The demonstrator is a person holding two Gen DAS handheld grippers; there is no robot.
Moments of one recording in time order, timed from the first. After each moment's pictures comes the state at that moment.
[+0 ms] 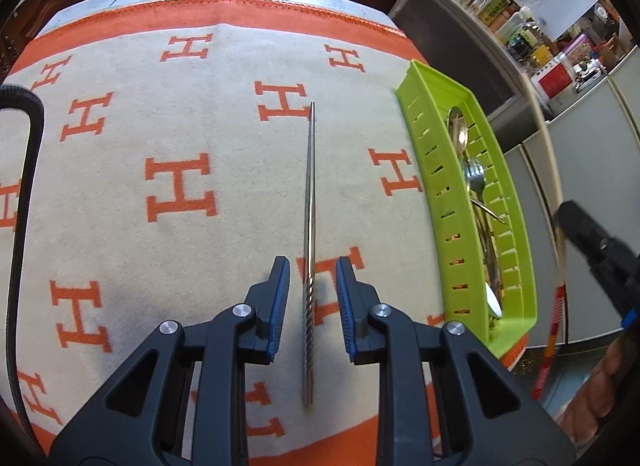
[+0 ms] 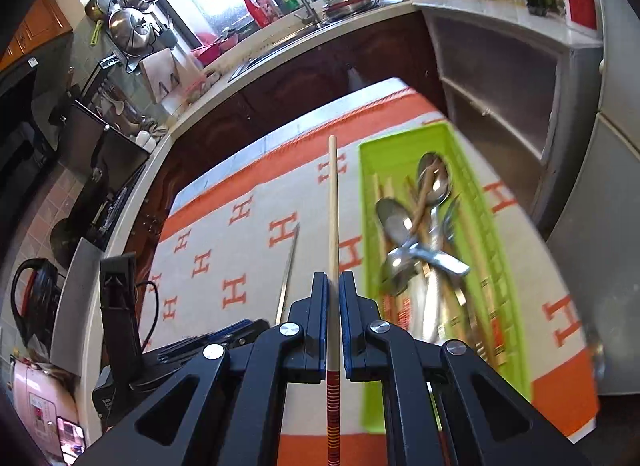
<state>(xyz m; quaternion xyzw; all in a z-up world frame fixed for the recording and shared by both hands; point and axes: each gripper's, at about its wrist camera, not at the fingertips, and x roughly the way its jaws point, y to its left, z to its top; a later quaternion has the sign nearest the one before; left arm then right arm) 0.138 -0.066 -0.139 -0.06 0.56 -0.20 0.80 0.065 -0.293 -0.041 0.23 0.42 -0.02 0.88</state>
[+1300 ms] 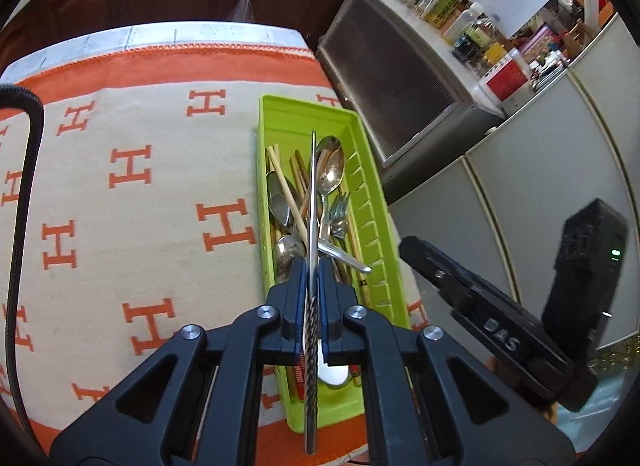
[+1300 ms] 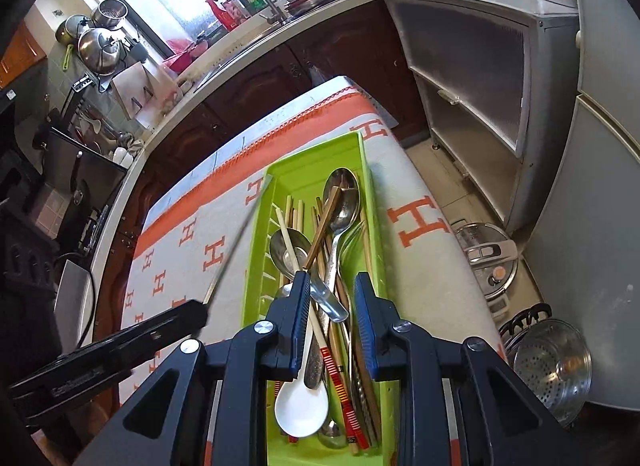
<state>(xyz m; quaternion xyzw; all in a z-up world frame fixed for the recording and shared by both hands) 0.132 -0.203 -0.073 -0.07 0.54 -0.25 0.80 0.077 -0.405 -0.091 0.26 0.43 -0.03 0.86</state>
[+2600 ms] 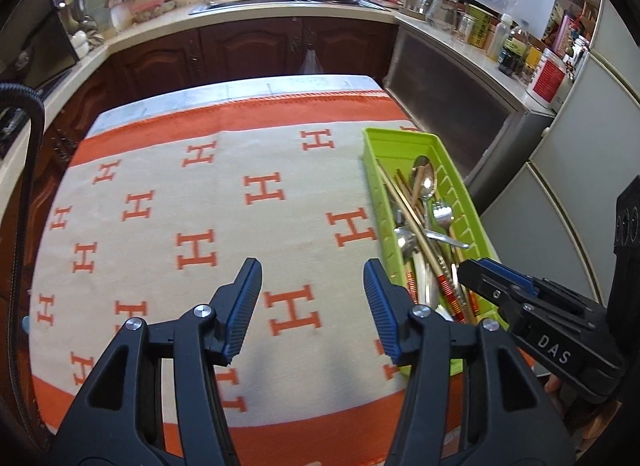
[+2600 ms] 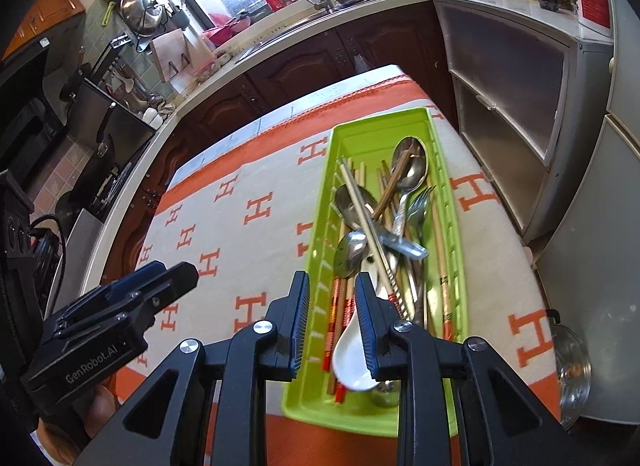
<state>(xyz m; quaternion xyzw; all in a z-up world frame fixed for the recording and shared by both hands) 0.069 -0.116 -0.041 0.03 0.45 -0.13 0.89 0.044 -0.333 -0.076 0.20 0.44 0.03 0.87</state>
